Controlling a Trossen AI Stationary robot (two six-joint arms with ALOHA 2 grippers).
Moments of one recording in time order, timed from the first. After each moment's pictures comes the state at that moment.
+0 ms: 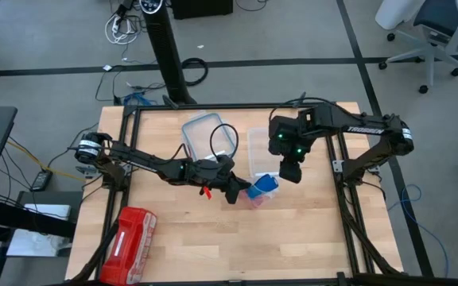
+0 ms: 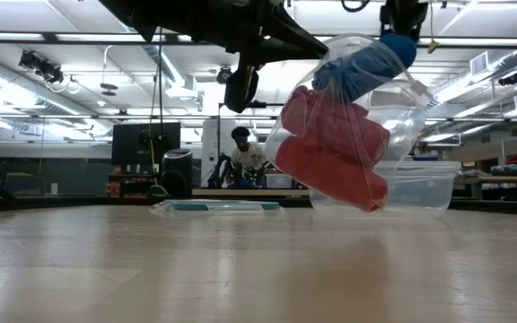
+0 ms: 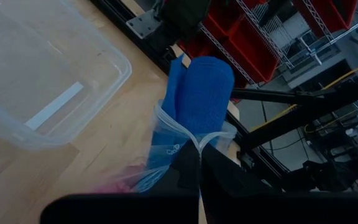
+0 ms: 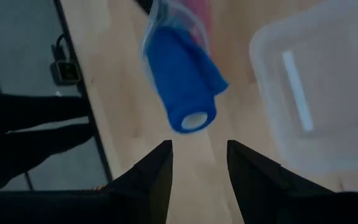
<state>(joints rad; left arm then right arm) -0.14 1.68 1.01 0.40 -0.10 -0.85 -0.06 1.46 1.56 -1.35 -0.33 0.30</state>
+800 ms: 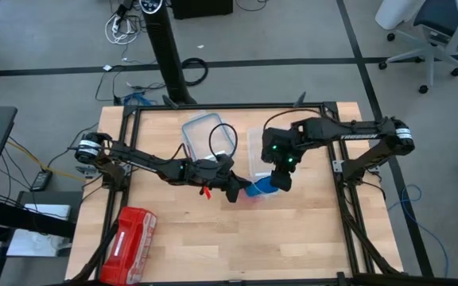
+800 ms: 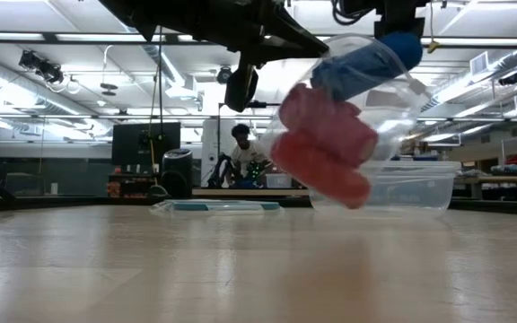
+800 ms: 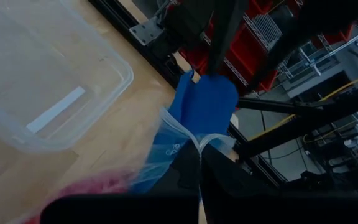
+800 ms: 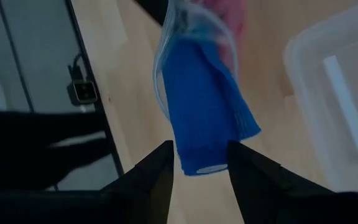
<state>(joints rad) -0.14 1.68 1.01 0.42 -0.12 -0.88 -0.02 1.44 1.39 -1.10 -0.38 0.45</state>
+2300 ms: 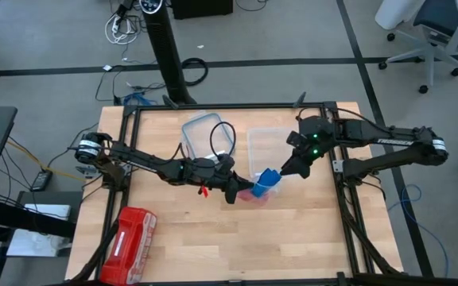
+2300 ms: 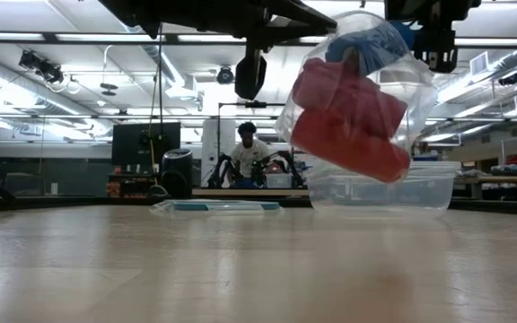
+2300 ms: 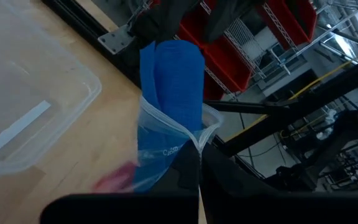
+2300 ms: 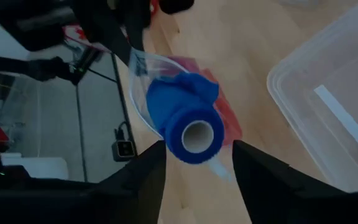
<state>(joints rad) -0.14 1.68 1.01 0.51 -0.07 -0.84 -0.14 0.97 0.94 -0.70 -0.41 0.66</state>
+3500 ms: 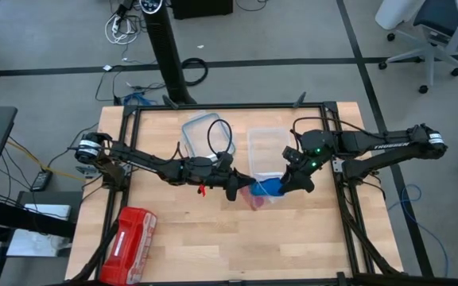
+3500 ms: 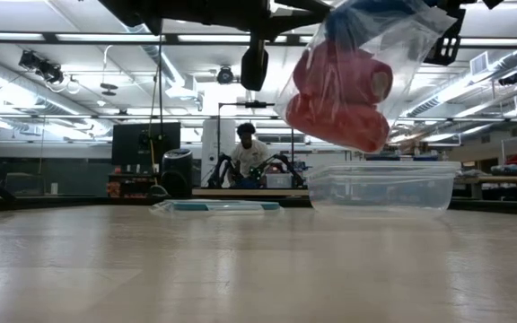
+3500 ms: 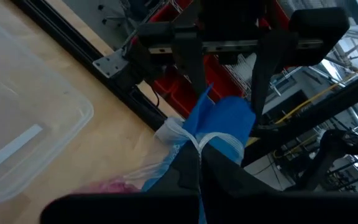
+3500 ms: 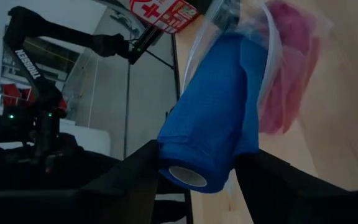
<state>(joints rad) -0.14 1.68 1.01 0.59 -0.12 -0.85 0.03 0.97 0.82 -0.38 -0.50 0.77</state>
